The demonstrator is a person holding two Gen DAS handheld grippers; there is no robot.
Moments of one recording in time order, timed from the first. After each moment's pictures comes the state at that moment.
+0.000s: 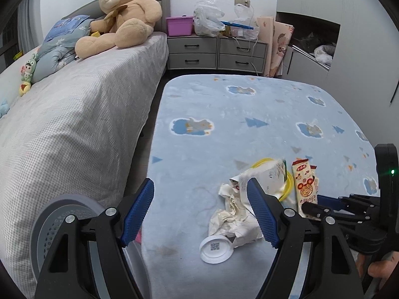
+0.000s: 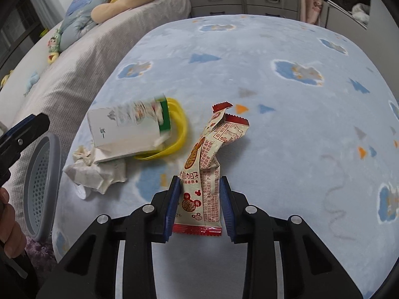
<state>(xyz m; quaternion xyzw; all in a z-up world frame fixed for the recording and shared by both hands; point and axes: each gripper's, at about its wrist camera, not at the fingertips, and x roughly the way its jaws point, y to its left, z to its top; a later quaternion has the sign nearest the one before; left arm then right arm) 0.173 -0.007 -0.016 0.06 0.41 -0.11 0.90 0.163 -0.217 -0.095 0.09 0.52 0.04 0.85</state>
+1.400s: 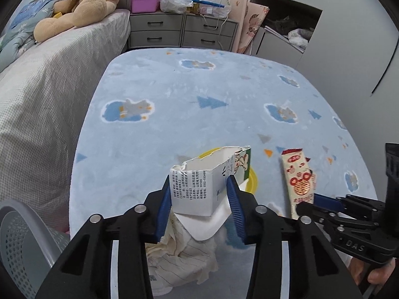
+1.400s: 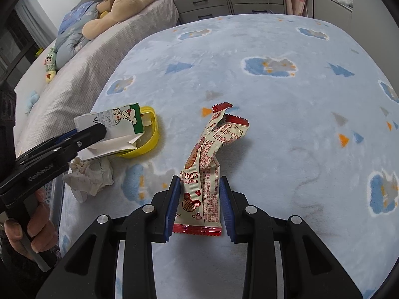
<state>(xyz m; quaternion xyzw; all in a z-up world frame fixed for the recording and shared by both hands) 0.211 -0.065 -0.059 0.02 0.46 -0.22 0.86 0.154 -0.253 -0.089 0.14 0.51 0.04 0.85</state>
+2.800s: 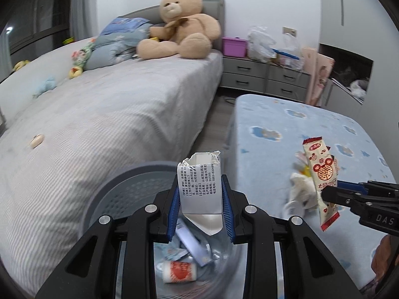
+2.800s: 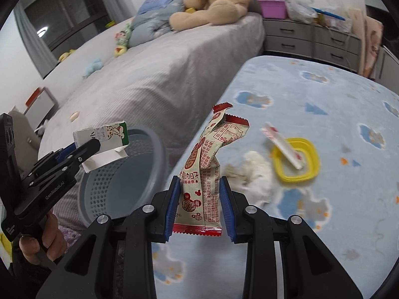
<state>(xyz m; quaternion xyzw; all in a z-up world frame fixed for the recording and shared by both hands) 0.096 0.128 0.002 0.00 0.35 0.02 0.94 0.141 -0.077 -0.022 0.06 0.44 0.22 0.87</state>
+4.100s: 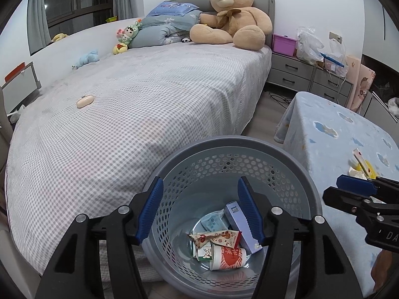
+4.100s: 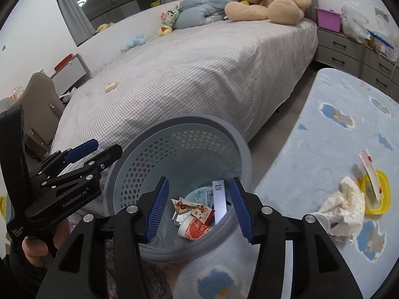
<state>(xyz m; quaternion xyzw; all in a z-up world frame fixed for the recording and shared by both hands) 0.071 0.217 -0.022 -0.03 0.37 0.12 0.92 0.137 0.034 -0.033 0.00 0.43 0.32 0.85</state>
